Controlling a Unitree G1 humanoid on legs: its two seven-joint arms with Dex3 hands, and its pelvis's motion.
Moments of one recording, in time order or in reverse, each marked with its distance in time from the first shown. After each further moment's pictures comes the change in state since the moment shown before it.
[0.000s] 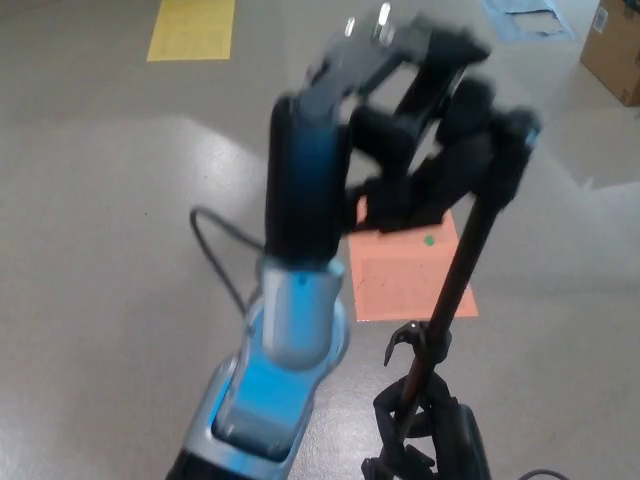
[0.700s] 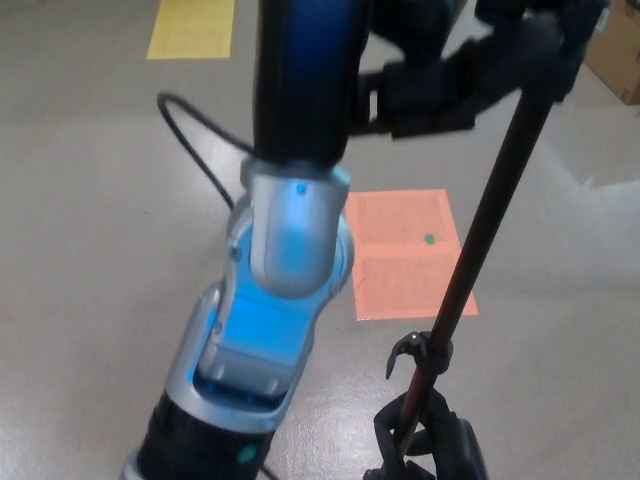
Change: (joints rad) left_arm -0.179 0.045 0.011 -0.193 0.027 0.276 -0.072; right_arm 0.002 -0.001 0.001 0.047 -0.002 0.003 0.000
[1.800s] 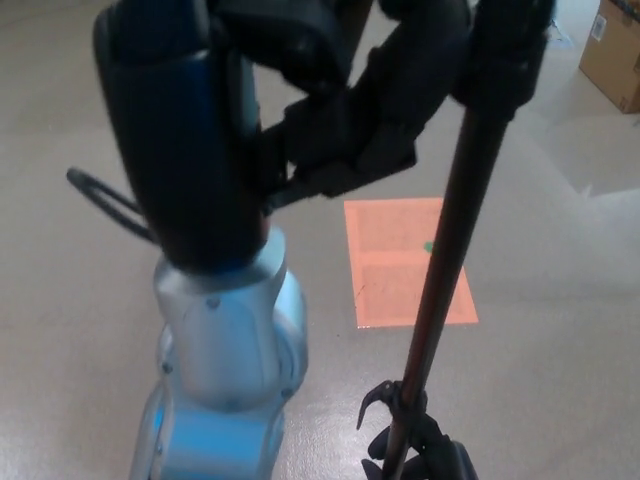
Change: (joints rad) left_arm 0.259 -0.023 -0.051 -0.344 -0.008 -0.043 0.087; right_arm 0.030 -0.008 0.022 0.028 -0.013 -0.009 0.040
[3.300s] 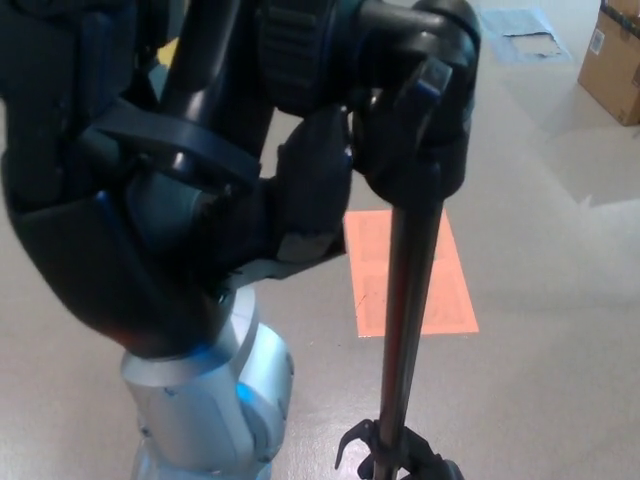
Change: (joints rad) left_arm 0.107 0.004 -0.010 0.021 -0.082 -0.259 0.085; right_arm 0.056 -0.008 0.022 -0.038 -0.028 -0.006 0.045
